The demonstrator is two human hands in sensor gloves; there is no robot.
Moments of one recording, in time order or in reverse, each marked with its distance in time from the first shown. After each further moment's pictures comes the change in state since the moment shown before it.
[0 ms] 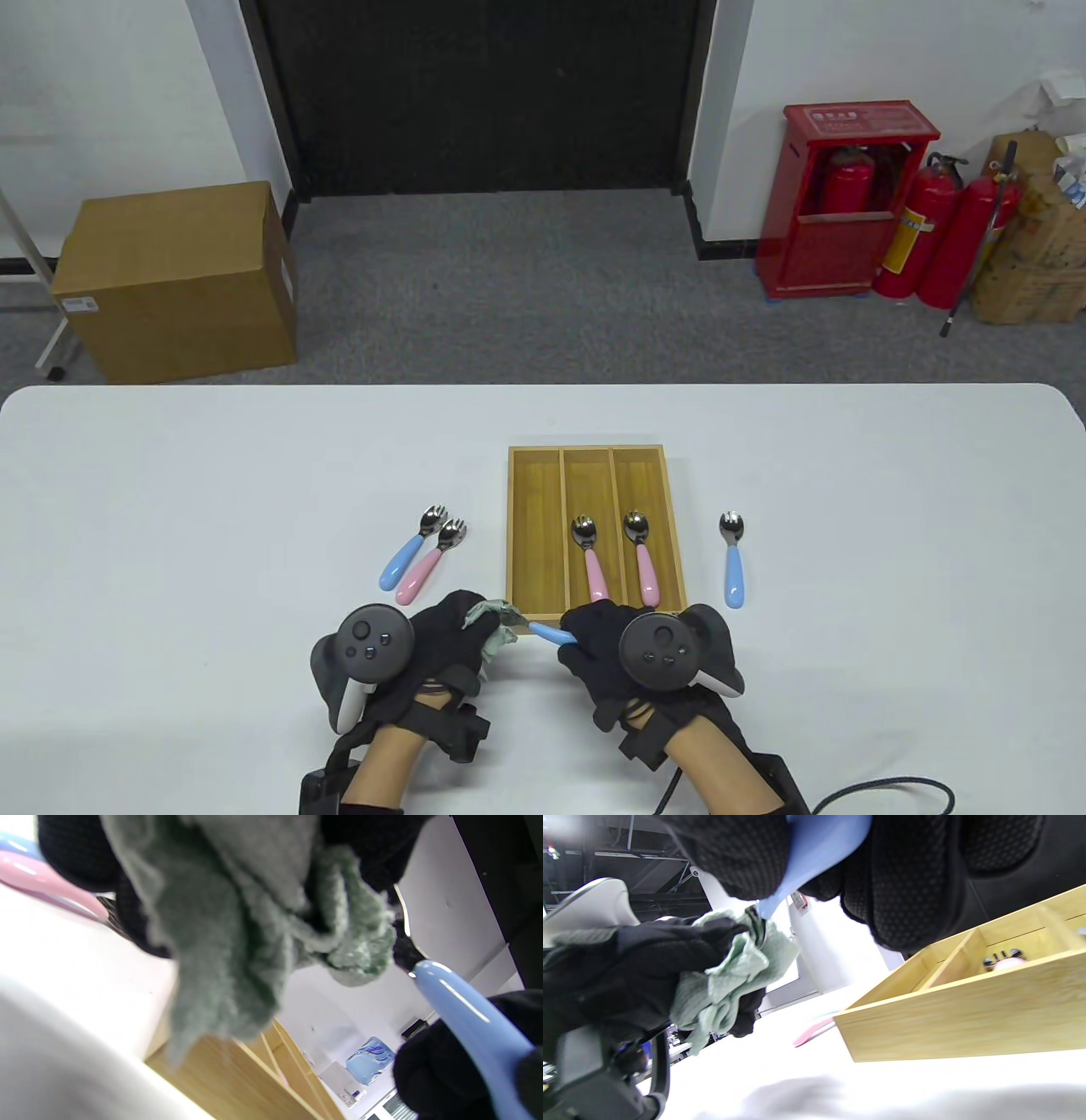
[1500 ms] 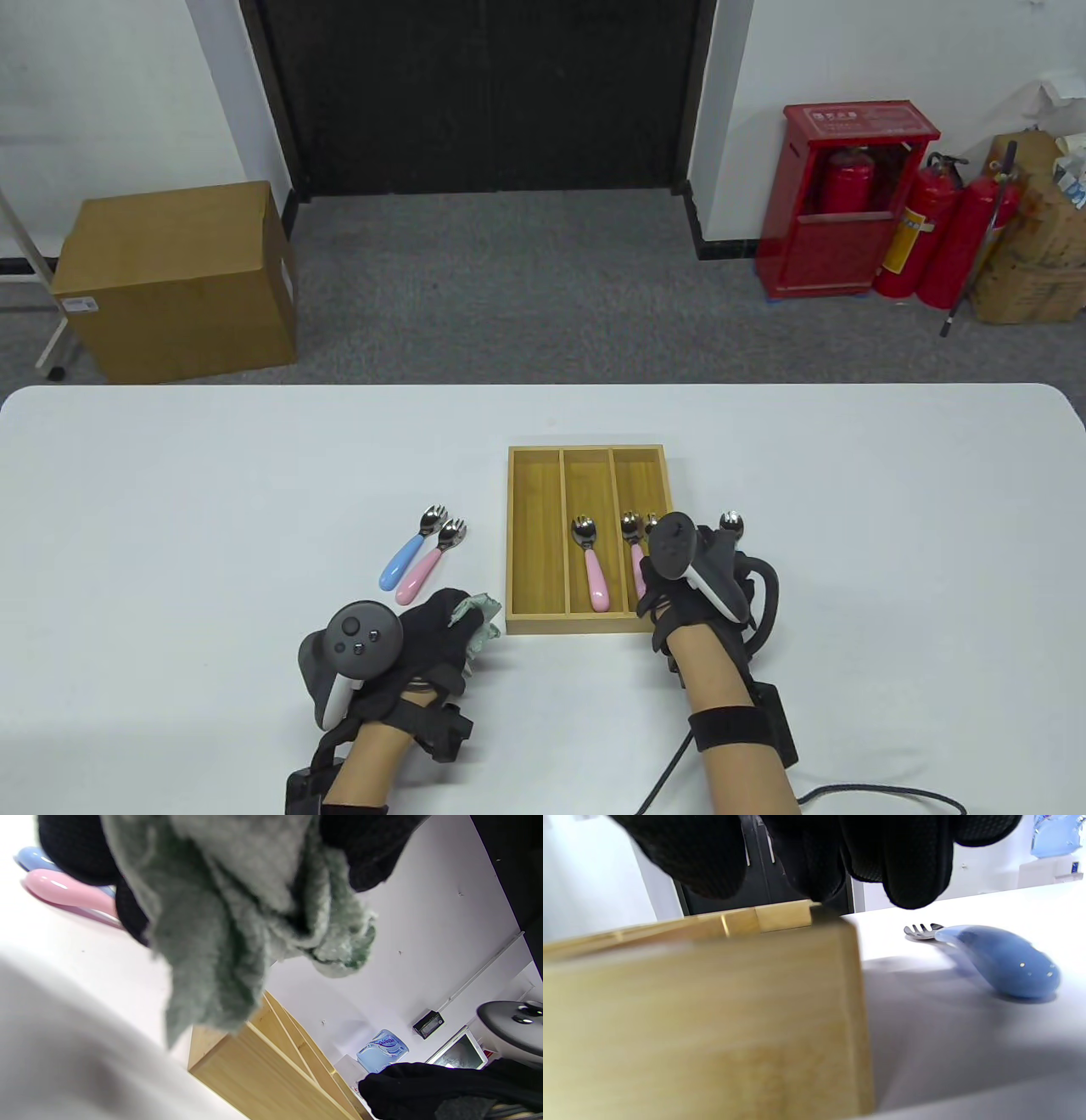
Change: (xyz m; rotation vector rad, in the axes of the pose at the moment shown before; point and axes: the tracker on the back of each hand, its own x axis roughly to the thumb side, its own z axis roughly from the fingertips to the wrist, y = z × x) left_hand -0.016 0.005 -0.003 -0.034 0.021 0.010; right_hand -0.106 -0.018 -0.037 0.002 0.726 0.371
